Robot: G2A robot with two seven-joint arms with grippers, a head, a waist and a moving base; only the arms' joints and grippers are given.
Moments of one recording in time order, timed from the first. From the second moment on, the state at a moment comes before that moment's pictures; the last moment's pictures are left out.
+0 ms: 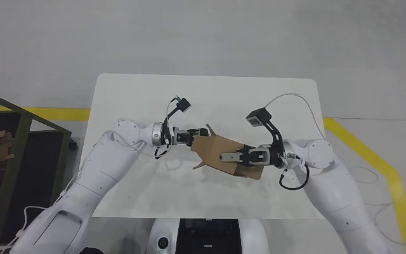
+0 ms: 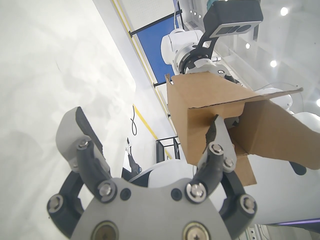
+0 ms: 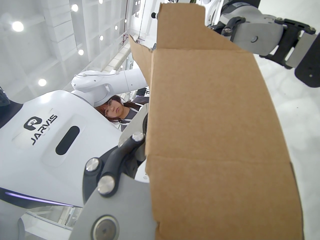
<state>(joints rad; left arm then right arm) 0.97 -1.07 -0.98 -1.32 -0.39 -0.54 -1.15 -1.15 -1.09 1.11 -1.62 0.57 -0.38 1.26</state>
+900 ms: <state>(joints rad) 1.10 -1.02 -1.16 -1.43 -0.23 -0.79 -1.03 -1.16 -1.09 1.17 -1.52 0.67 -0.31 1.27</state>
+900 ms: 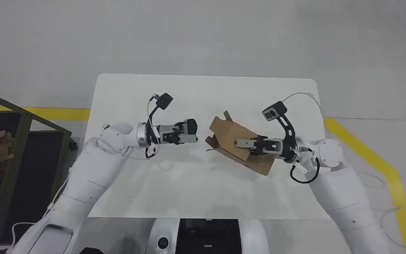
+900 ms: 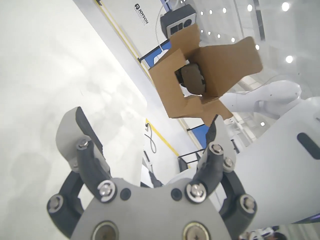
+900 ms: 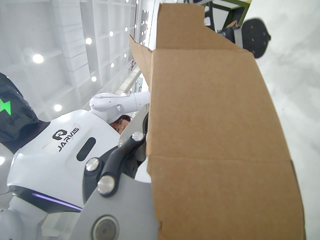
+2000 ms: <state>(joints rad) 1.17 -1.02 -1.27 -1.51 0.31 -0.99 -0.57 -1.07 -1.09 1.16 -1.42 0.68 -0.29 1.33</state>
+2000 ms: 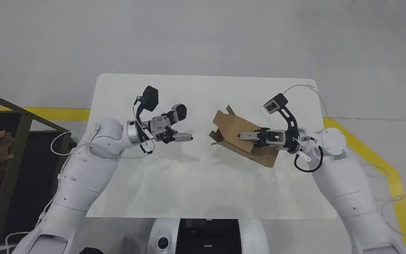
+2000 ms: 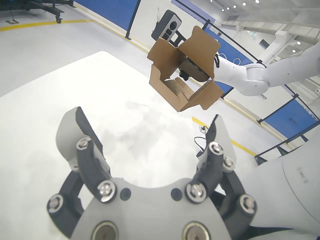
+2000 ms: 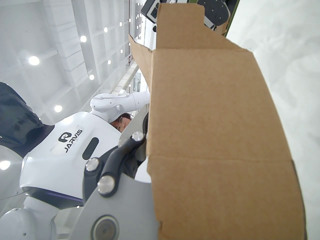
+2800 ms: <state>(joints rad) 1.07 -0.99 -1.09 -1.41 0.89 -1.01 -0.06 -1.07 -1.09 1.16 -1.42 0.68 -0.29 1.33</state>
